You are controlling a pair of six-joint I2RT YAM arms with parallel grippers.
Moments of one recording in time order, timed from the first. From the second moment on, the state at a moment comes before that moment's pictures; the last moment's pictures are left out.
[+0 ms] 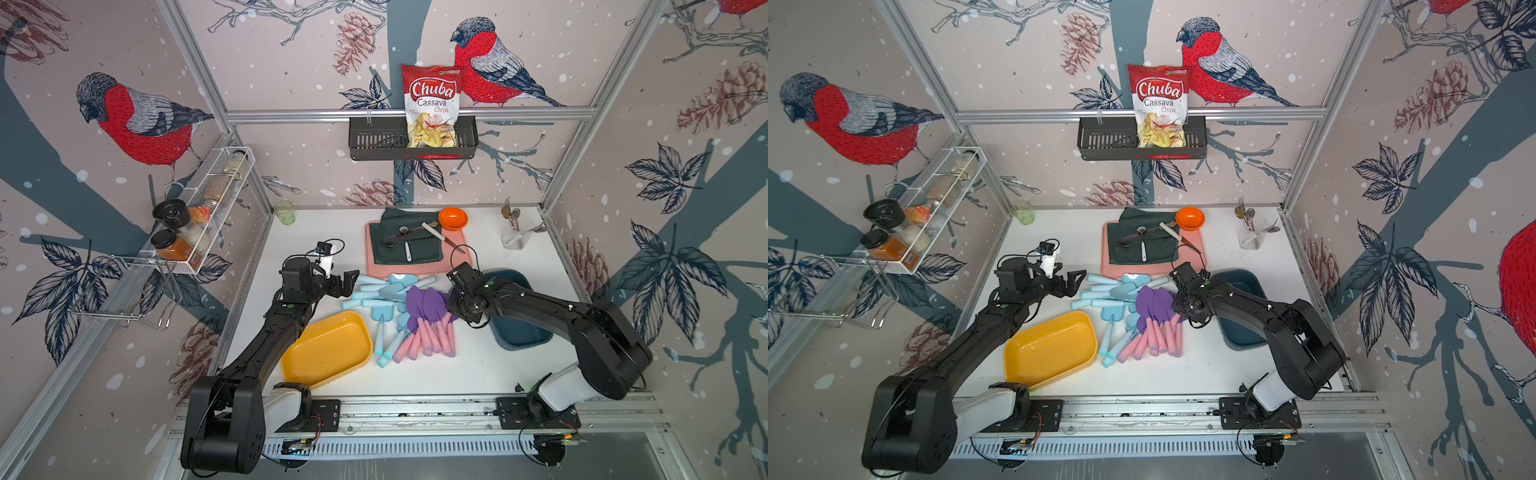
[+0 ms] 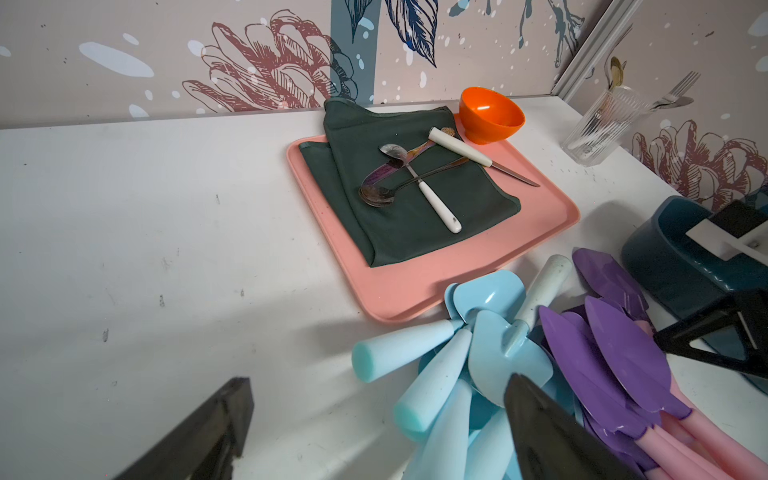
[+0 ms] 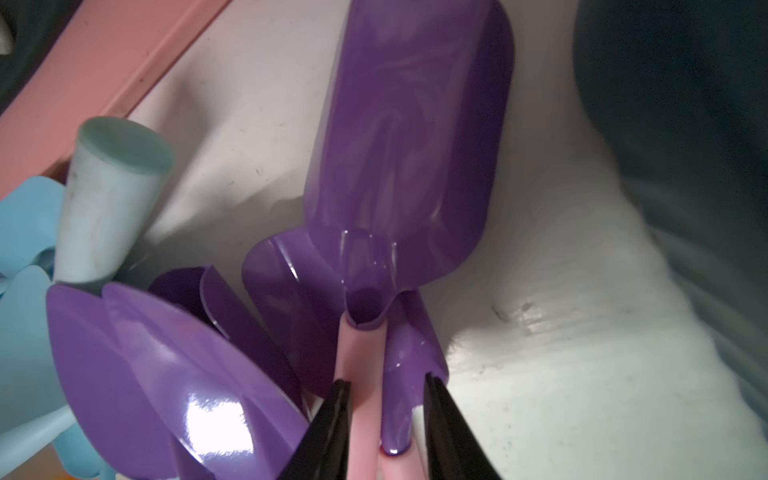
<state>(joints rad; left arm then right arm) -0.08 1.15 0.57 0.11 0.45 0.00 0.67 1.54 0.87 -0.53 0.05 1.02</state>
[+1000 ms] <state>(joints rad) -0.08 1.18 0.58 0.12 0.45 0.01 0.65 1.66 0.97 -0.56 0.07 0.91</state>
